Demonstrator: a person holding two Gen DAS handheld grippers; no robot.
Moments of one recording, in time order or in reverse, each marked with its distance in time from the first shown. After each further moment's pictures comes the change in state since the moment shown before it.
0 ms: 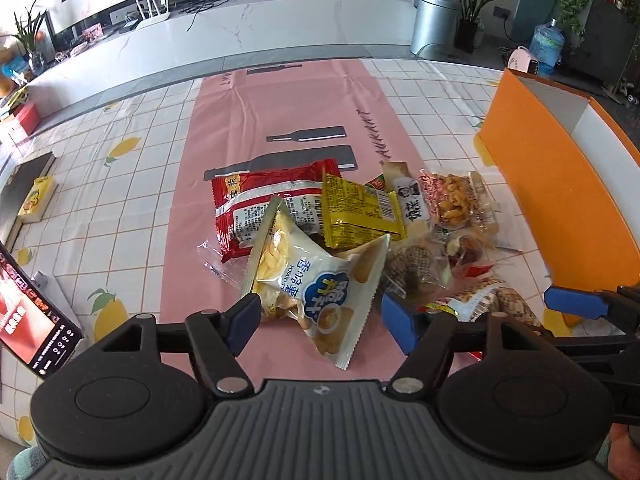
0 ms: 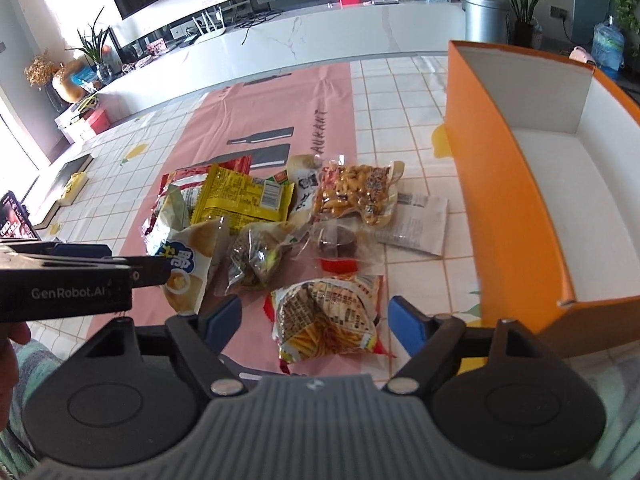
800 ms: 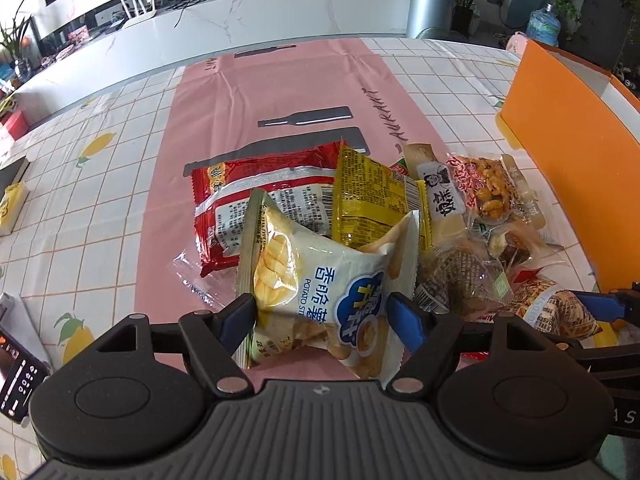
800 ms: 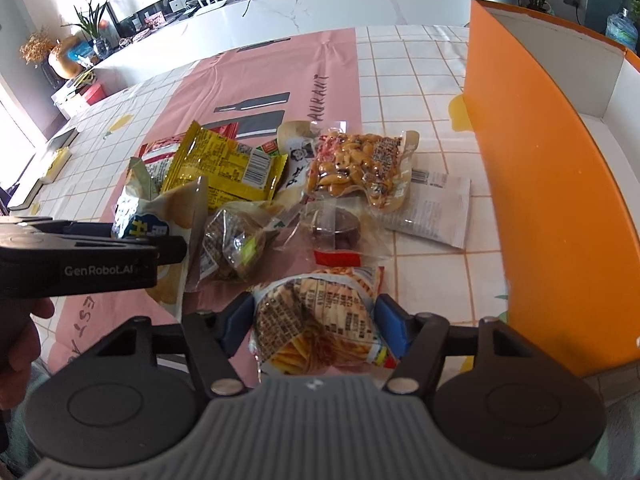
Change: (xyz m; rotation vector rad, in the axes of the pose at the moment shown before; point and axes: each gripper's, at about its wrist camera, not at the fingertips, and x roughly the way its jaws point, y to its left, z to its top) left arm 0.057 0.005 0.004 0.055 0.004 -0.005; right arm 0.044 -0.003 0.004 -0.049 0.071 -0.009
